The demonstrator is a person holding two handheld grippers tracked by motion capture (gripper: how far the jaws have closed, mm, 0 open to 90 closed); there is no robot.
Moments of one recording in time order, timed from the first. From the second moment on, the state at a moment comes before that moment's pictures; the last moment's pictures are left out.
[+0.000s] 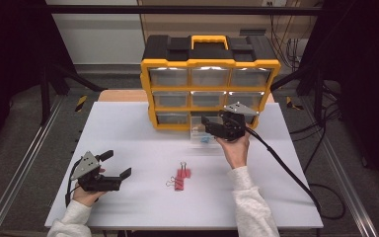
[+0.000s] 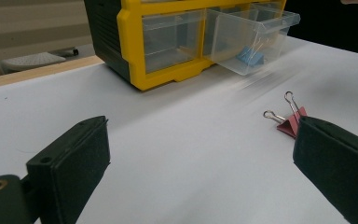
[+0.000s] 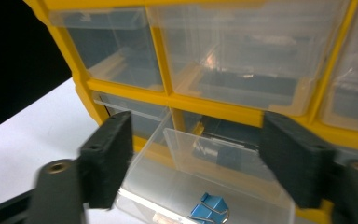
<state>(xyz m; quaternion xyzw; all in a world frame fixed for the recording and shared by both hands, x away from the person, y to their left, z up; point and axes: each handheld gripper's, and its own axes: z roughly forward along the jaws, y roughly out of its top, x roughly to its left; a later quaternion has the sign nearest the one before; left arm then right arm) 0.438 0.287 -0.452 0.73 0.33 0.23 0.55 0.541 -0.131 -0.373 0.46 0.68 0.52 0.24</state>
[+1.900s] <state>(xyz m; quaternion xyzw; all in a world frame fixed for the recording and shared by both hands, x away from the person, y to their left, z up) 0.438 0.287 -0.450 0.73 0.33 0.24 0.55 0.472 -0.087 -0.433 0.40 0.78 0.47 0.14</state>
